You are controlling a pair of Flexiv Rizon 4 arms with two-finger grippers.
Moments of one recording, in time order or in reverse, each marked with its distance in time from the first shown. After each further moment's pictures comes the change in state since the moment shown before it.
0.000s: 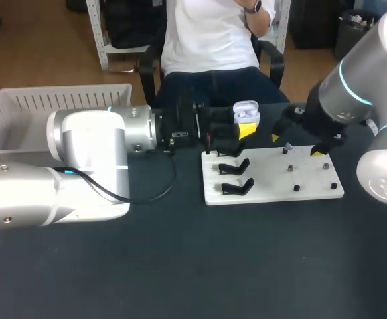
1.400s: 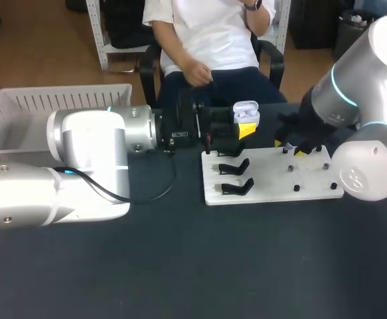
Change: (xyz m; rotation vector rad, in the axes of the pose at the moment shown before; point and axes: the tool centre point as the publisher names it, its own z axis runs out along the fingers) left arm 0.000 0.000 0.000 0.000 0.000 0.000; right arm -0.006 0.004 0.033 -0.017 0.035 0.049
